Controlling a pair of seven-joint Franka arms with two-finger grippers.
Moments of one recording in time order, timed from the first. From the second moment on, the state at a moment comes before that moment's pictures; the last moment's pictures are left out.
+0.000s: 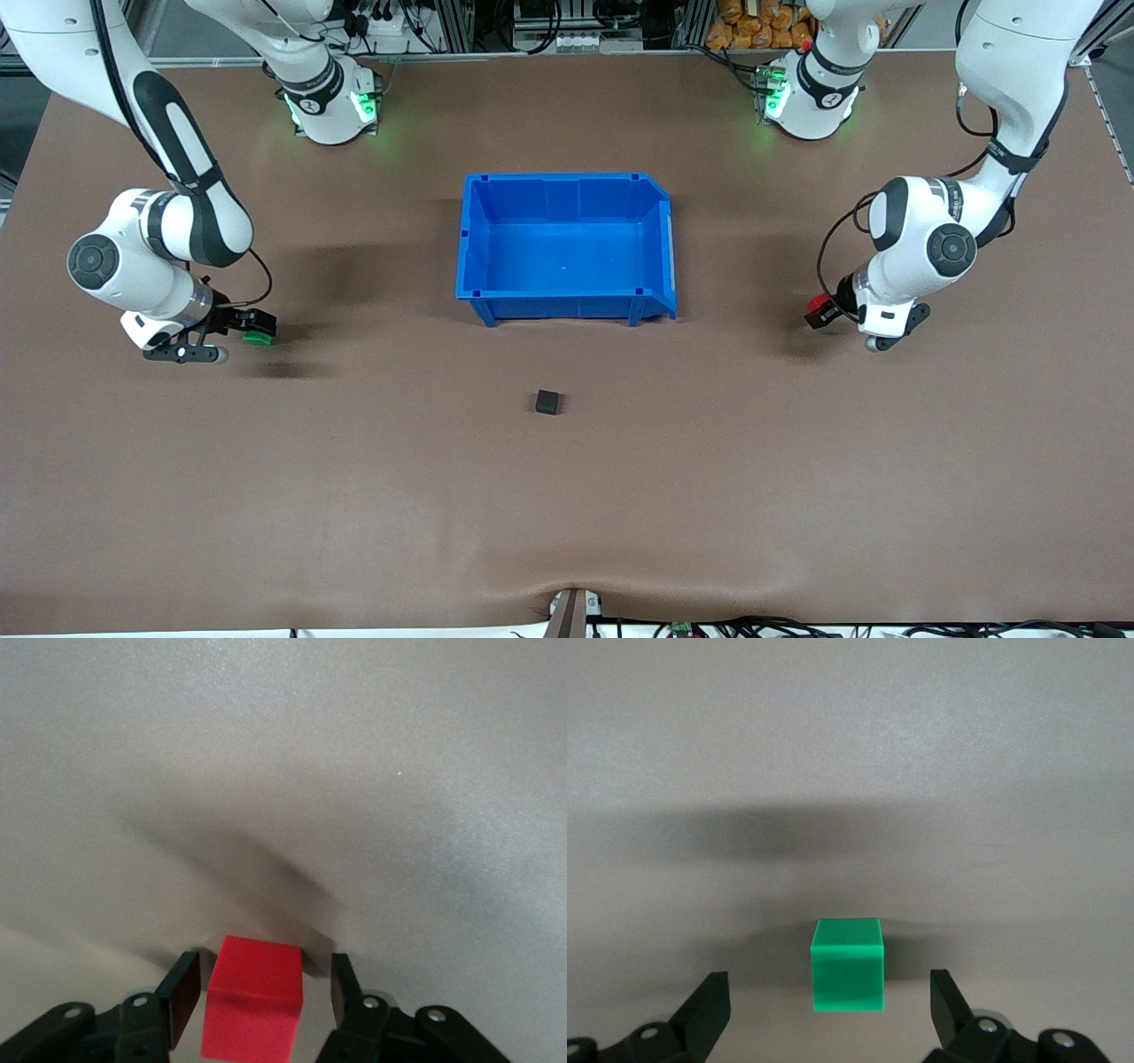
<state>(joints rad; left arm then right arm) 0.24 0.35 -0.28 -2.37 0.05 2.59 -0.70 -0.12 0.33 -0.02 -2.25 0.01 2.51 -0.11</state>
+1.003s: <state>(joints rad) 0.24 0.36 -0.28 -2.34 0.05 2.60 -0.70 -0.15 0.40 -0.02 -2.25 0.01 2.53 -0.16</state>
